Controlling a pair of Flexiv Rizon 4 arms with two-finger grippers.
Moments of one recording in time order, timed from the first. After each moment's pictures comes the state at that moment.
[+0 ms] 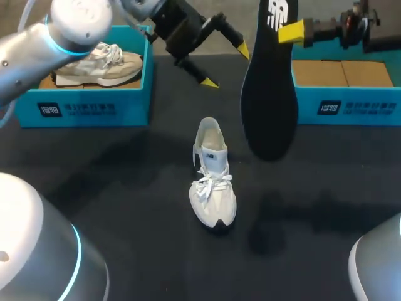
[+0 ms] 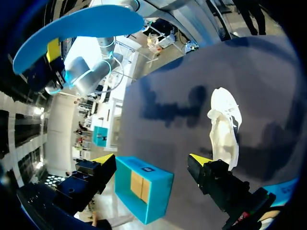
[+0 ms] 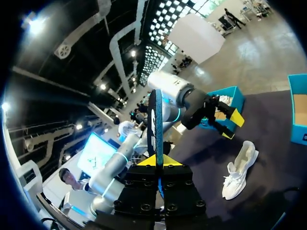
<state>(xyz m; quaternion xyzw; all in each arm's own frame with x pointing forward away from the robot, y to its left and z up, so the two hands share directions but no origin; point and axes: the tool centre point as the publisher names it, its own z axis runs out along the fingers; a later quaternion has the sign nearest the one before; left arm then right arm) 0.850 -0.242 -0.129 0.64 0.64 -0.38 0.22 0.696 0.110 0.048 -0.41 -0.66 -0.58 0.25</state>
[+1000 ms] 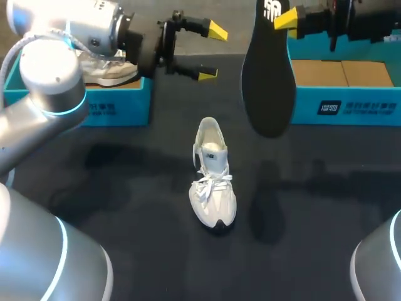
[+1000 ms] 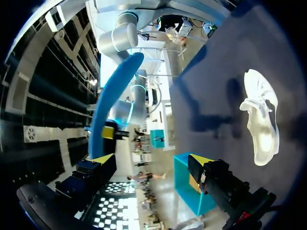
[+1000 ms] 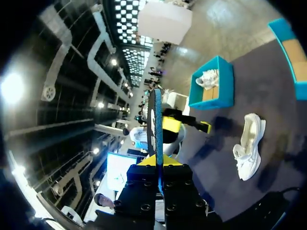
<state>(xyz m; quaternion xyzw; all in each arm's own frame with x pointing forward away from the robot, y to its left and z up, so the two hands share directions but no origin) 0.824 -0.215 -0.065 0.59 0.48 -0.48 0.44 0.765 0.100 0.015 -0.51 -0.58 -0.50 0.40</state>
